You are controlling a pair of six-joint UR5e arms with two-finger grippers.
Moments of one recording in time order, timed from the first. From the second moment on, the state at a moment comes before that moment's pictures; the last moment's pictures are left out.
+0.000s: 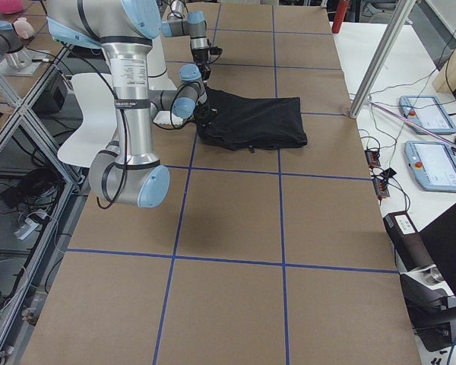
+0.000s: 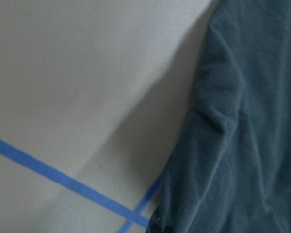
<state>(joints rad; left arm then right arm) -0.14 -1.94 -2.04 -2.03 -1.56 -2.16 0.25 -1.46 2.16 -1.36 1.62 2.66</state>
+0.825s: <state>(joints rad) -0.37 -2.04 -2.08 -1.93 -1.64 -2.12 0.53 -1.39 2.15 -1.37 1.89 2.60</state>
